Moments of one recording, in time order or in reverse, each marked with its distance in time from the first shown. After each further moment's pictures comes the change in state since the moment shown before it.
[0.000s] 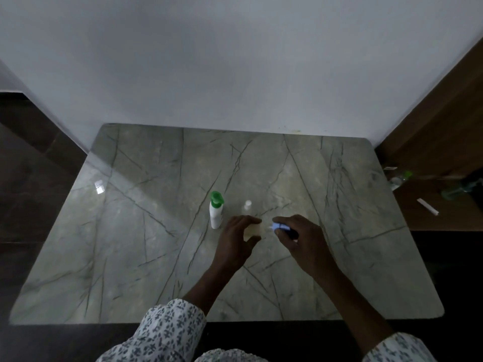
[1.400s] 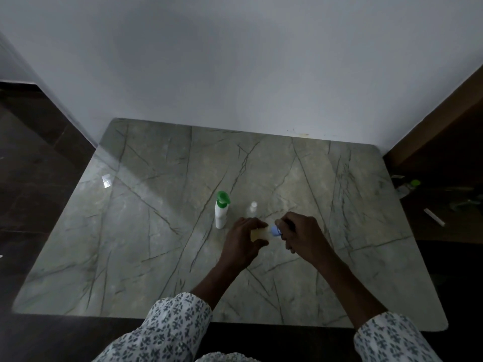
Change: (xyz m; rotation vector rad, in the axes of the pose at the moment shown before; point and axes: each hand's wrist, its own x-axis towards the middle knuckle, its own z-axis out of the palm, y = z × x) left_hand 0.005 -0.002 0.003 0.027 -0.034 -0.109; right_hand 0.031 0.007 0.007 -0.001 -0.221 0.152
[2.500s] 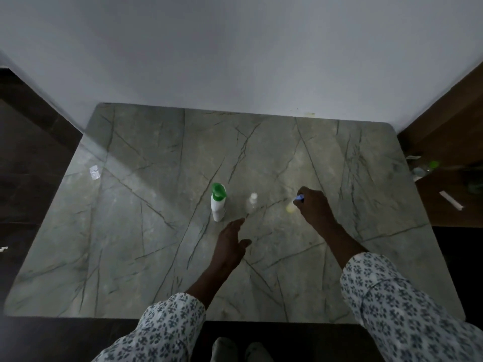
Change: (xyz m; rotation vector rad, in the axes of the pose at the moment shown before) left_hand 0.005 -0.074 0.038 -0.041 -0.140 -0.340; right_hand 0.097 0.128 0.027 -0.328 0.131 0.178
